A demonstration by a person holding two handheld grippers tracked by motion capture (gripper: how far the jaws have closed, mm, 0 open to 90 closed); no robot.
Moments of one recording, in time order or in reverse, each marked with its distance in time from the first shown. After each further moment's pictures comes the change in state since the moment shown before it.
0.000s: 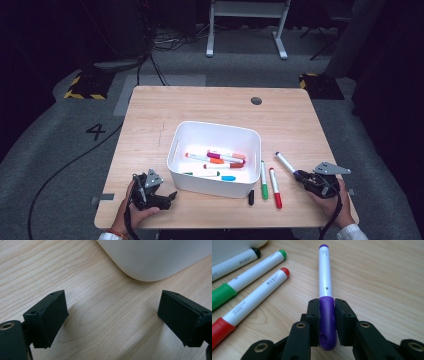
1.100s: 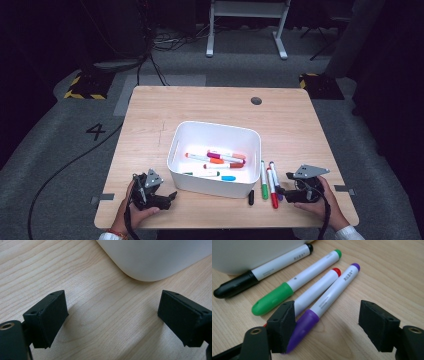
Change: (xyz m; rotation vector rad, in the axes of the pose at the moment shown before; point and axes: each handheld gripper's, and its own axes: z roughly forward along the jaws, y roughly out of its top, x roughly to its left) left arm 0.000 0.000 0.000 0.001 -0.003 0.001; right arm 0.049 0.023 0.010 0.098 0.137 -0.119
